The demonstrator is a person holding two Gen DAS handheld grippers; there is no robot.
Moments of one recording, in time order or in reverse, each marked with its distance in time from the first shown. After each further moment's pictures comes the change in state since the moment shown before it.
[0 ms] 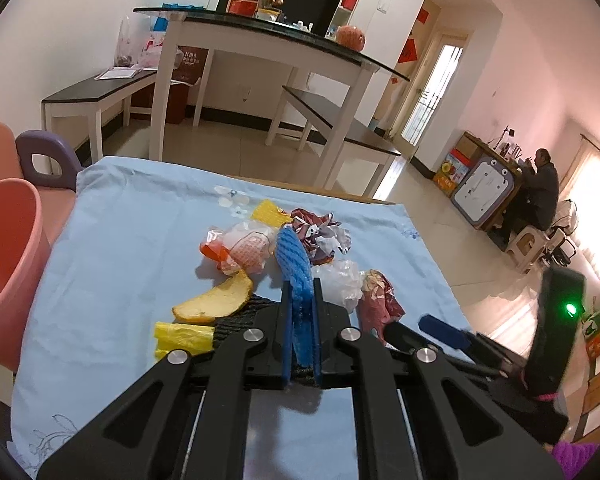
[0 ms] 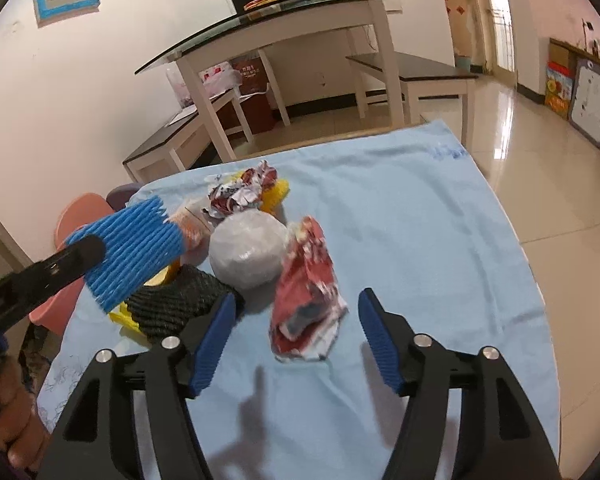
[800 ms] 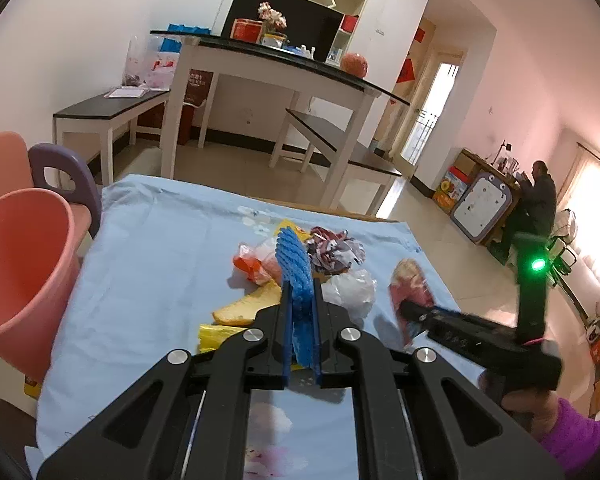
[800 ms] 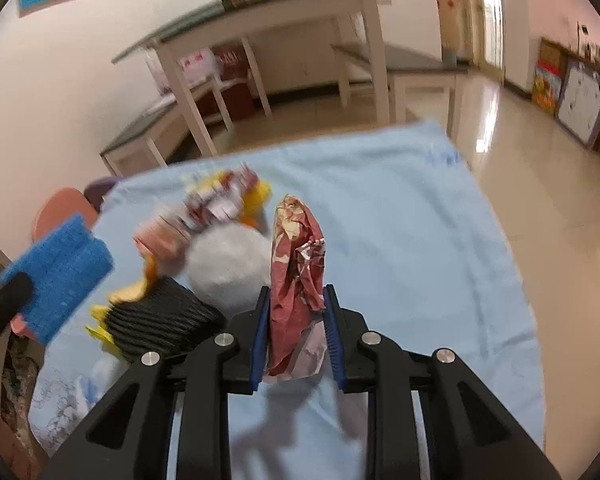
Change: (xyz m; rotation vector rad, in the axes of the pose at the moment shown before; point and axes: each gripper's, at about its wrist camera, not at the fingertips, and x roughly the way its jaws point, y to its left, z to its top) left arm -0.035 0.024 -0.007 0.008 -0.092 0.010; right arm 0.002 0.005 0.022 -0.006 0.004 -0.063
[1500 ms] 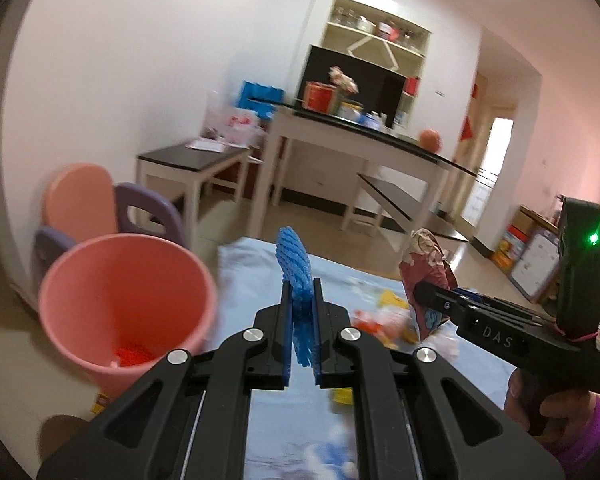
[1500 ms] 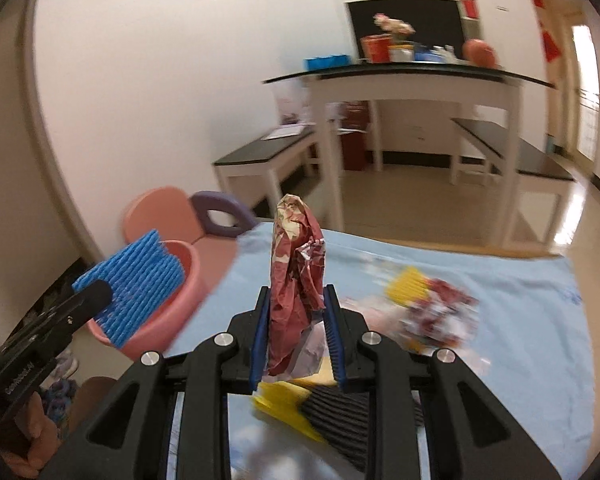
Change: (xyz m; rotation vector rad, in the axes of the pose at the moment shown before) left arm -0.077 0.074 0.013 -0.067 -0.231 0.254; right arm -0.014 0.169 0.036 -0.281 -0.126 0.325
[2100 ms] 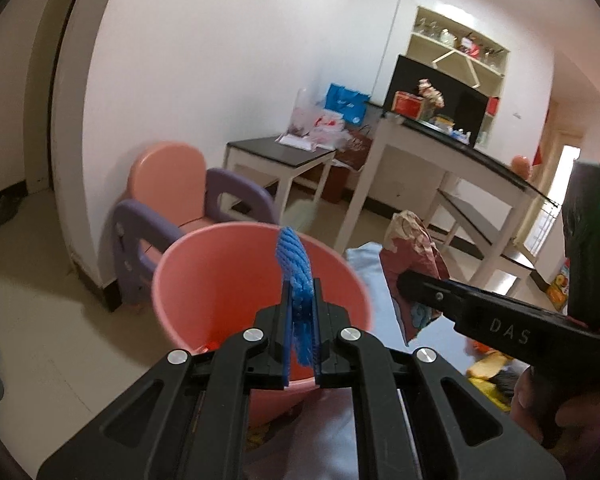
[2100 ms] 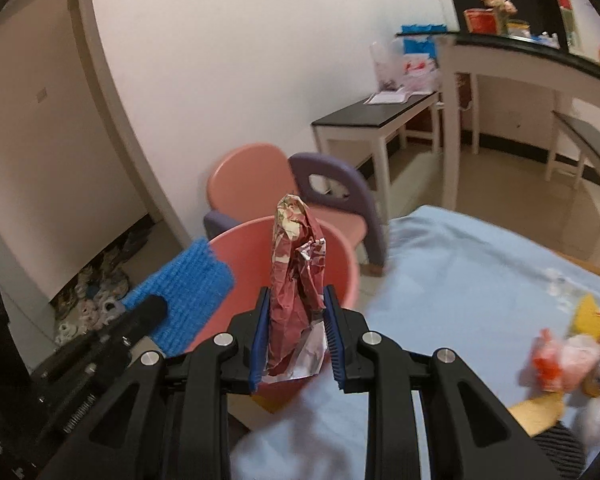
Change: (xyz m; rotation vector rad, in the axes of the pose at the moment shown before) left arm 0.002 0.120 -0.008 -0.134 0.009 0.232; right arm 0.114 0.133 0.018 -0.089 0.163 0.246
